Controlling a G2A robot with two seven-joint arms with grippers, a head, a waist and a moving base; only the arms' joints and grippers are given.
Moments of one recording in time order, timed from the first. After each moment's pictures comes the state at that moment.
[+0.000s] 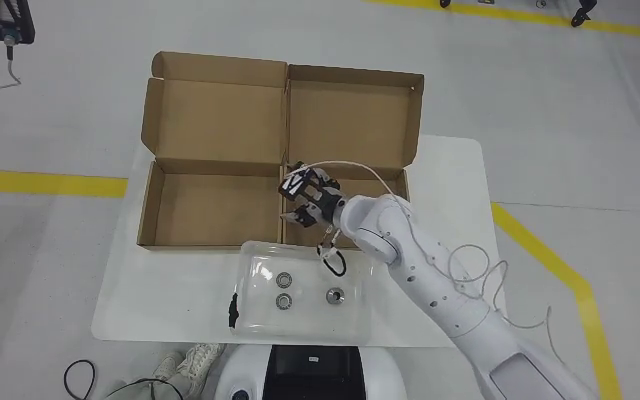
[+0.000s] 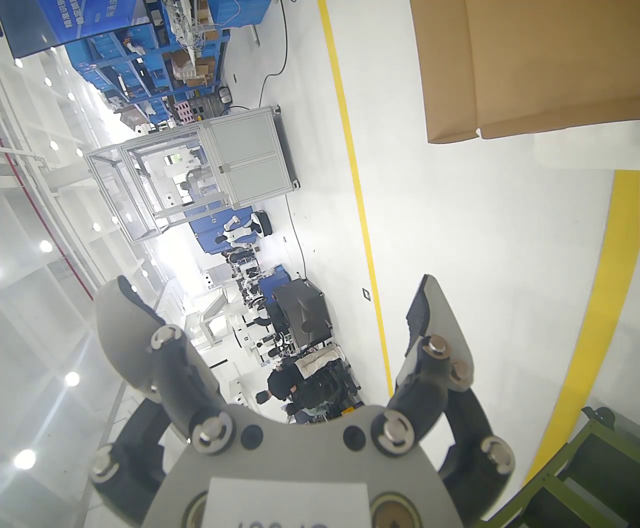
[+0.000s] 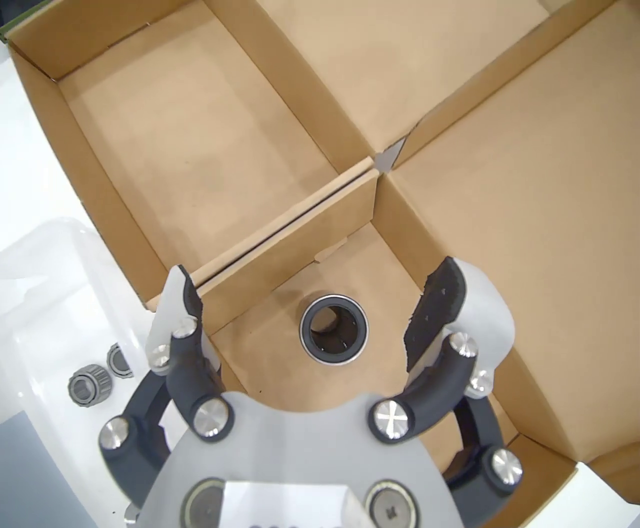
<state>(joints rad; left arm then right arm) 0.11 -0.38 -0.87 -1.29 2.37 -0.77 0.65 -0.91 -1.40 0.79 -1.52 -1.20 -0.29 0.68</state>
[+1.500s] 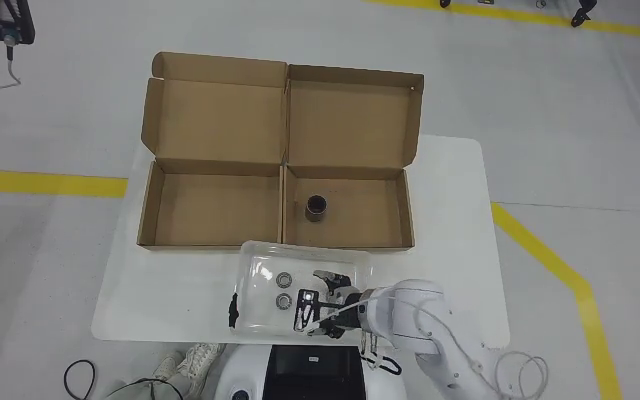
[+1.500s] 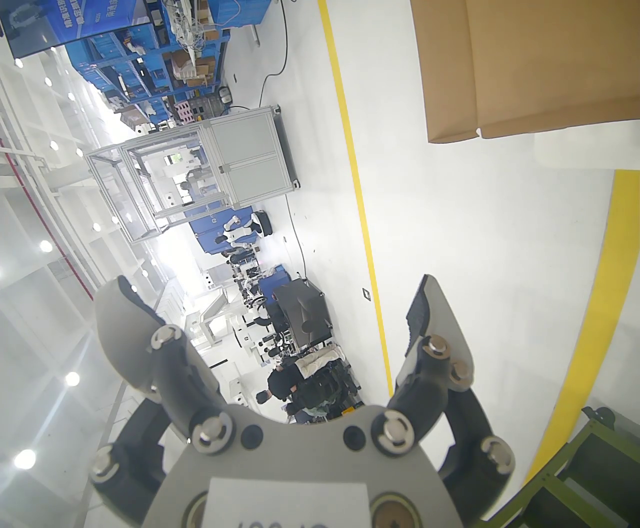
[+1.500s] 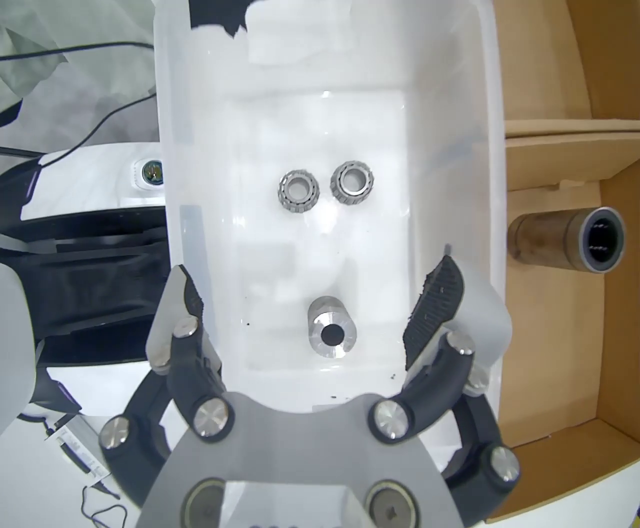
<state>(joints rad) 0.11 -0.38 -0.87 -1.29 2.37 -0.77 0.65 -1.41 -1.25 0.90 -1.99 -1.31 -0.77 0.98</state>
